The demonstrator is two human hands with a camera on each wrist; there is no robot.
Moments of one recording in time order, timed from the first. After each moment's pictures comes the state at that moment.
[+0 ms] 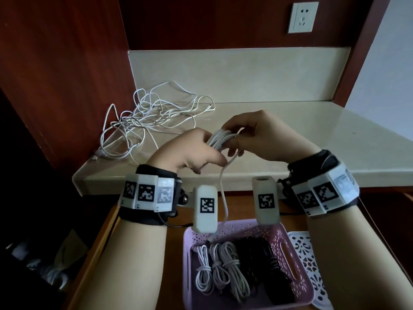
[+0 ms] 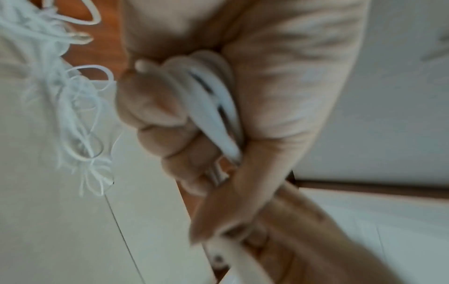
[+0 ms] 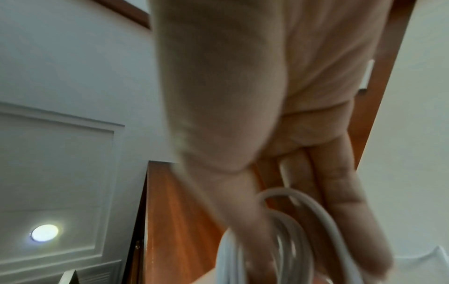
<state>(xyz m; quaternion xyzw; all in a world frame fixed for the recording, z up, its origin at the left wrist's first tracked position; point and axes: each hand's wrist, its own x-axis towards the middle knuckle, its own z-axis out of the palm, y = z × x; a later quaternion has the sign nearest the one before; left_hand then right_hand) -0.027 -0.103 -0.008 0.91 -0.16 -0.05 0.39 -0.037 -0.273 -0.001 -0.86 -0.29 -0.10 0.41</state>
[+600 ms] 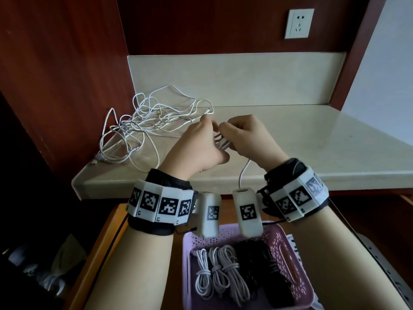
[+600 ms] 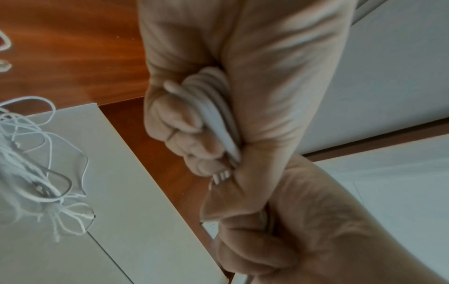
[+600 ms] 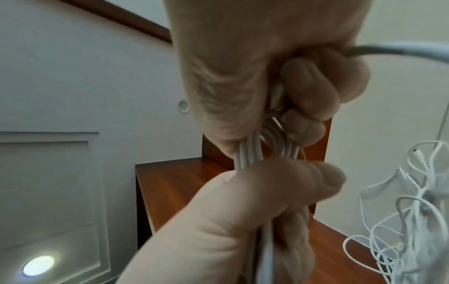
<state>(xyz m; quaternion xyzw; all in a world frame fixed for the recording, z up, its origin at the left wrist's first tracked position) -0.038 -0.118 -0.002 0.92 -0.16 0.09 0.34 -0.030 -0.240 -0.005 -0.85 -0.12 -0.16 0.48</state>
